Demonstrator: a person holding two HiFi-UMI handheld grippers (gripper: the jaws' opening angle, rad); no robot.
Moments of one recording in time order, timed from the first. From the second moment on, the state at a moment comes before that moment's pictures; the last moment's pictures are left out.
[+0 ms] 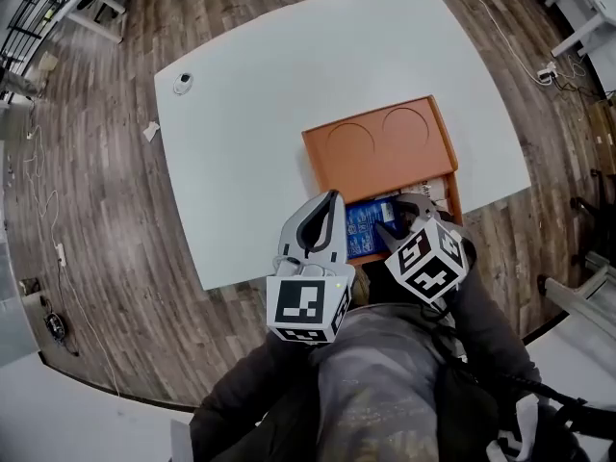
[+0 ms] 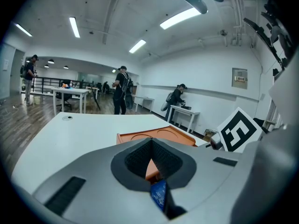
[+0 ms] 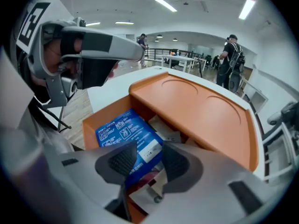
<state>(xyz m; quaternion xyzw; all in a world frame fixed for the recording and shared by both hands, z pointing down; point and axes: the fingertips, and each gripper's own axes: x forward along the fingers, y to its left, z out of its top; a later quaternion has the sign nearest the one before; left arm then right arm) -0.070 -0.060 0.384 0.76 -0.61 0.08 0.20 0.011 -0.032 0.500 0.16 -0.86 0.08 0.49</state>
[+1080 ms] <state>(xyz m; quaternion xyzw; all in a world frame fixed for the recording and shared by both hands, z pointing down) -0.088 -0.046 0.383 0.75 -0.63 0.09 0.20 0.002 -0.033 0.499 0.17 -0.86 0.11 0.47</state>
